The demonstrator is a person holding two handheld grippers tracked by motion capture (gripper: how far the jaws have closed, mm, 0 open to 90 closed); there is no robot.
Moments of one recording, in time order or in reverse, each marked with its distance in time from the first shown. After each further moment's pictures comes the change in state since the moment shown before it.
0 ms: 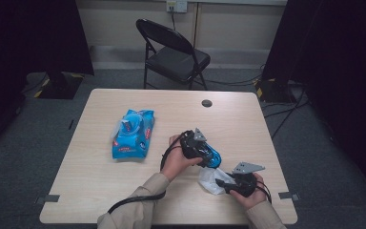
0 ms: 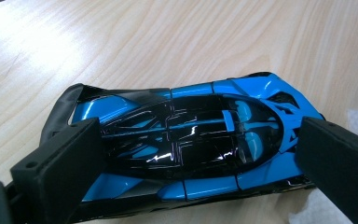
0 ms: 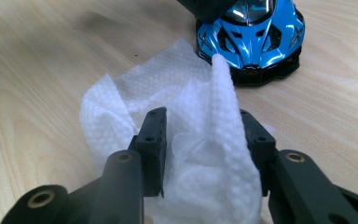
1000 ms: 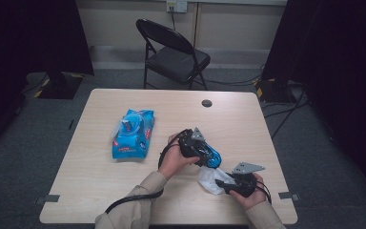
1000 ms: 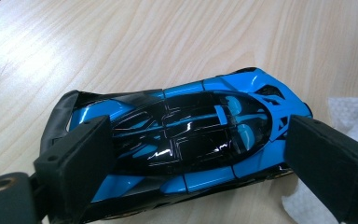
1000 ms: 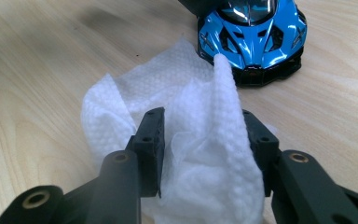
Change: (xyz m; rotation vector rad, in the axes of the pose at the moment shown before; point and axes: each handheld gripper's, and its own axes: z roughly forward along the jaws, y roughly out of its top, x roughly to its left) left arm 0.007 0.001 -0.005 0.007 -0.070 0.051; right arm 0.001 0.000 0.000 0.001 0.001 -0.001
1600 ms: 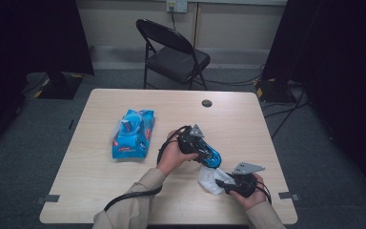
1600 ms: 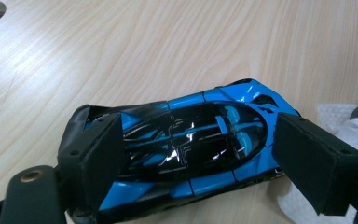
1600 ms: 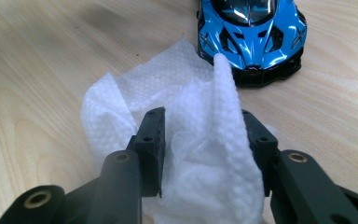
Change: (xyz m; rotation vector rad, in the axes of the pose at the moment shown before) left arm 0.007 0.006 -0.011 -0.003 -0.038 0.019; right arm 0.000 -0.001 0.000 -0.005 -0.001 -0.004
